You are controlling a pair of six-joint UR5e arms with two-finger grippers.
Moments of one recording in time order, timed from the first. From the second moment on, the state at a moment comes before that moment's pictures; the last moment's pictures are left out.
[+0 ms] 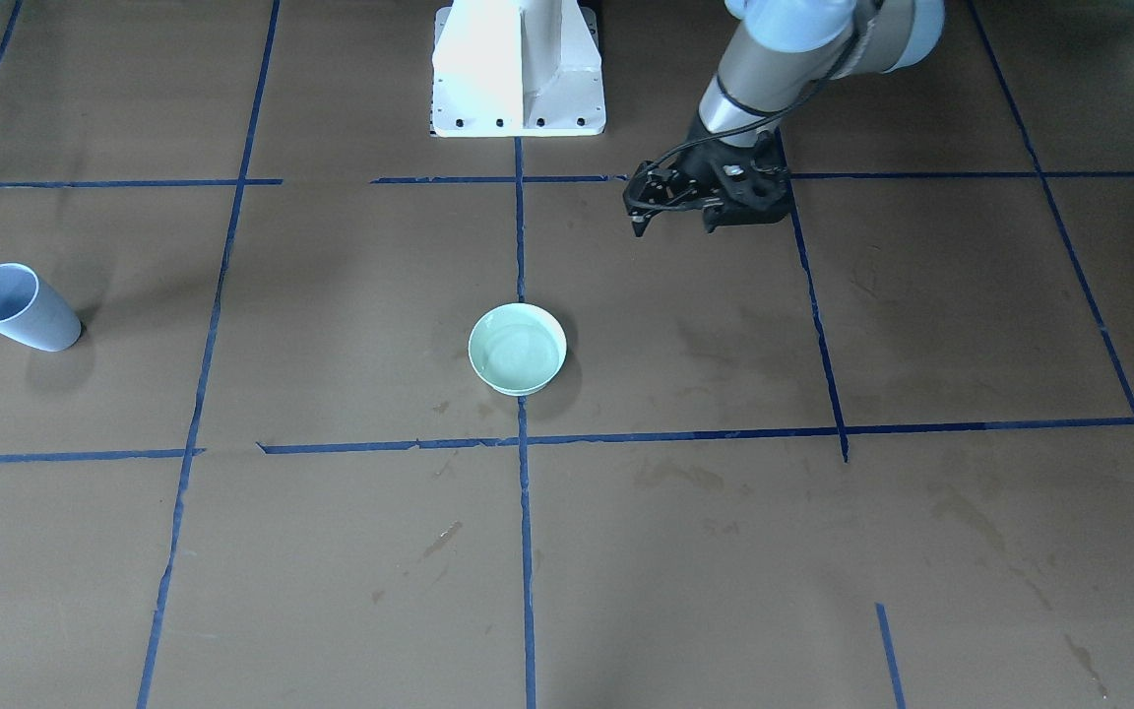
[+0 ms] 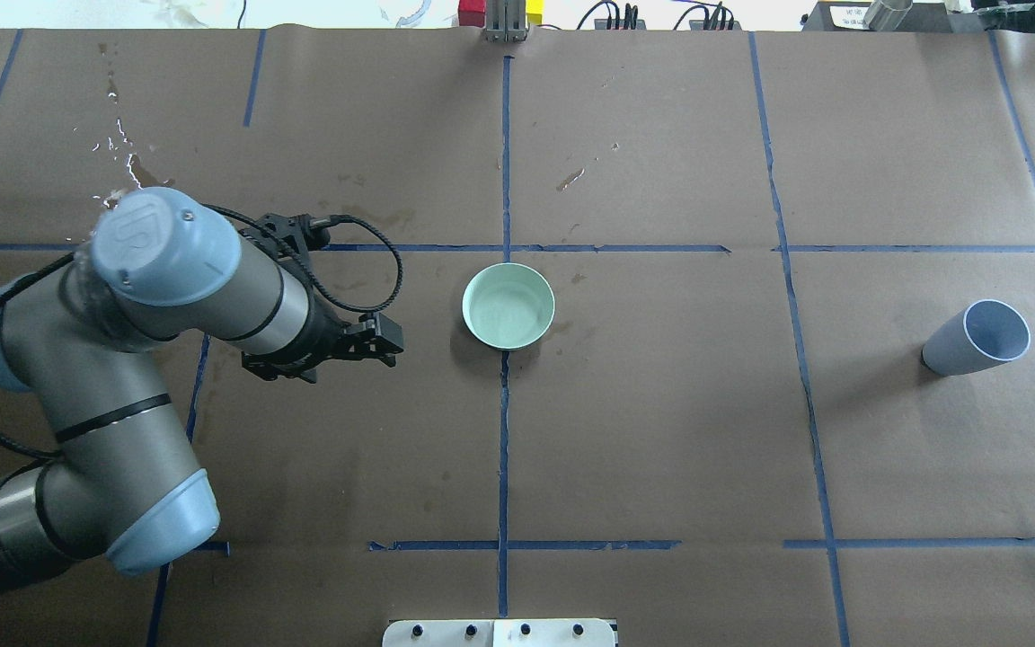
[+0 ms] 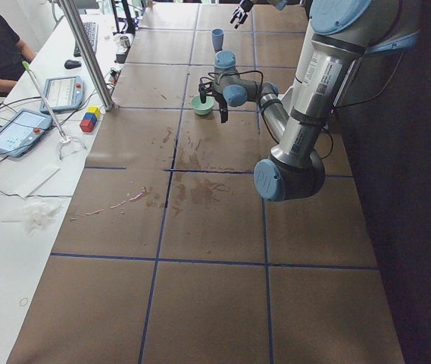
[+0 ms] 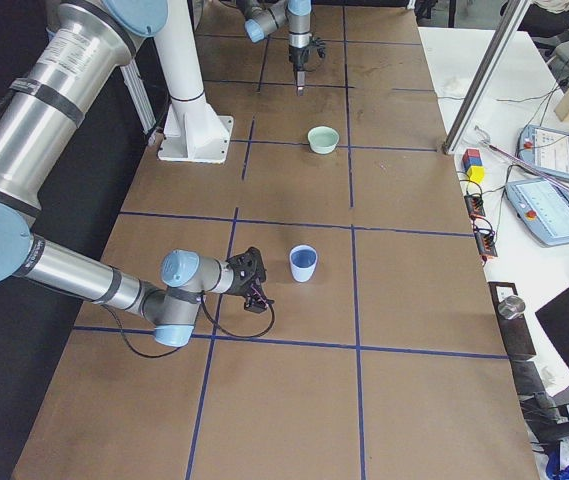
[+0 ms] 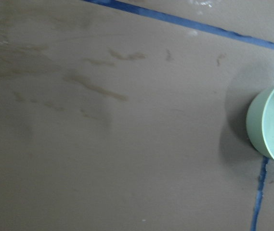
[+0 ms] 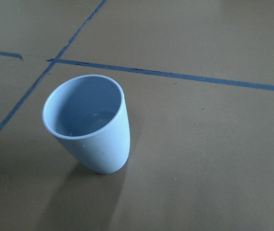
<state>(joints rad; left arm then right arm) -0.56 -2.05 -1.89 -1.69 -1.98 -1.39 0.77 -2.11 1.55 0.18 1.68 0.89</state>
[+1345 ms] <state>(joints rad) -0.54 -2.31 -1.46 -1.88 -1.92 -1.56 1.41 -1.89 1.56 -0.46 2.40 0.30</state>
